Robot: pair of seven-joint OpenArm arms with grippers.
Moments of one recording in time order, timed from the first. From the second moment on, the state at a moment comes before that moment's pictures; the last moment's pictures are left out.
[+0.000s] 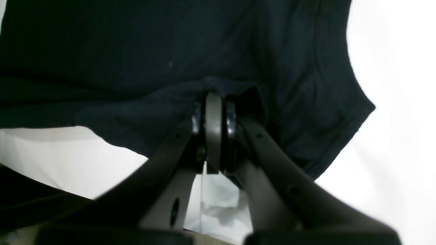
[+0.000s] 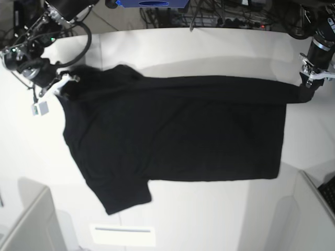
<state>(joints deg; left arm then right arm) 29.5 -12.7 -48.4 110.5 -73.4 1.4 47.8 -5.0 -2.5 45.9 106.7 42.4 36.3 -87.6</state>
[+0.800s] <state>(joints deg) 13.9 -12.7 -48.4 110.0 -53.2 1.1 64.5 8.9 1.4 39.1 90.5 41.5 30.9 -87.7</state>
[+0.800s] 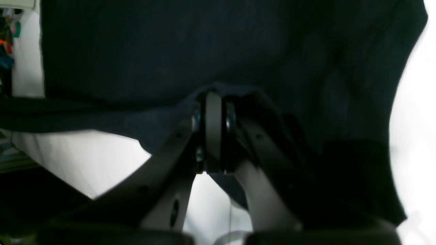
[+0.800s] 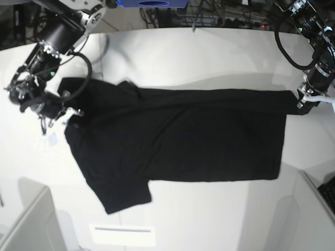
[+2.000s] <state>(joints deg) 4.4 -12.9 -41.7 100.2 -43.1 1.0 64.2 16.8 4.0 33.0 74.5 41.7 27.9 -82.3</state>
